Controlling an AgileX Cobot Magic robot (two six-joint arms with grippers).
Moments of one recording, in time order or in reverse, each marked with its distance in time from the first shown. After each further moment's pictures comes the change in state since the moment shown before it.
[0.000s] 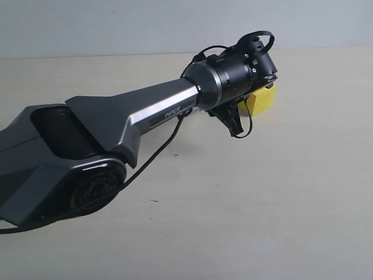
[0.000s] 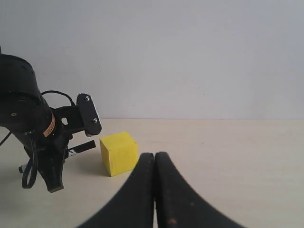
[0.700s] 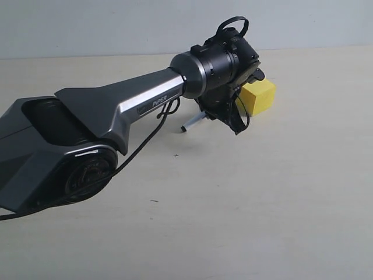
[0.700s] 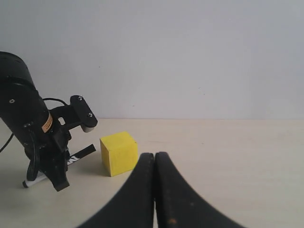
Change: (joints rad) left arm 0.058 0.000 0.000 -0.198 -0.045 -0.026; right arm 0.000 0.000 0.000 0.000 0.000 0.000
